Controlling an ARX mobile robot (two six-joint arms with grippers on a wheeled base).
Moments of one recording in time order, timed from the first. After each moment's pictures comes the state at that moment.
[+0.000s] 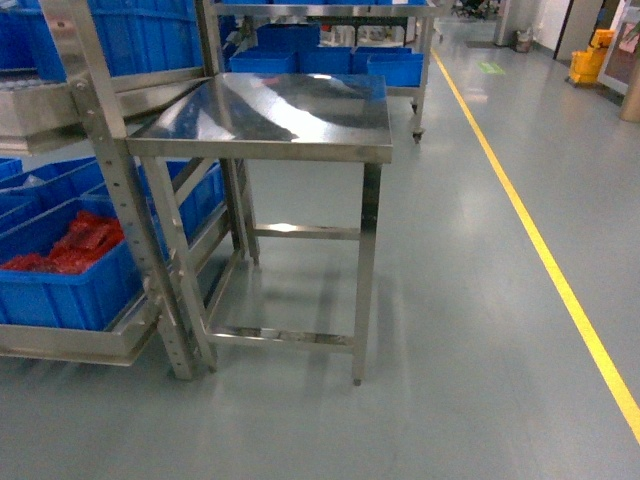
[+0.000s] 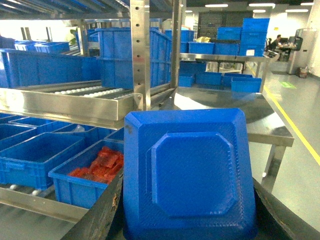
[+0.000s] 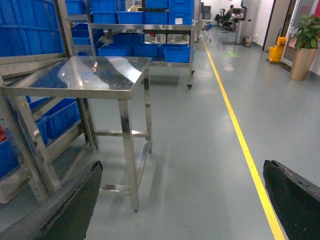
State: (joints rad) left arm -0.19 0.56 0.13 0.57 -0.36 0.03; right arm 0.00 0.00 0.01 0.00 0.00 0.00
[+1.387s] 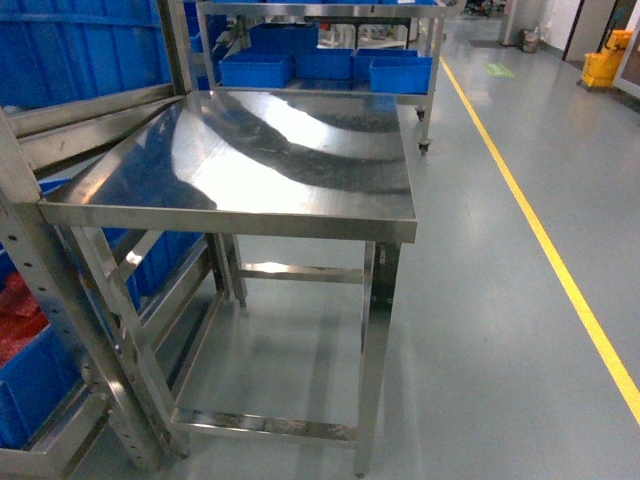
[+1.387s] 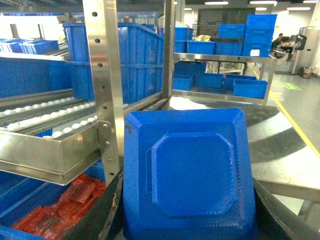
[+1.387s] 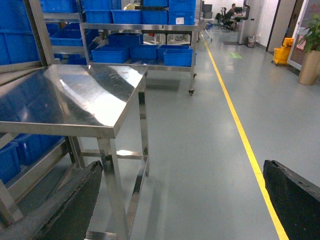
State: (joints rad) left arm -0.19 0.56 0.13 0.57 -0.36 0.03; right arm 0.00 0.00 0.01 -0.01 0.00 0.00
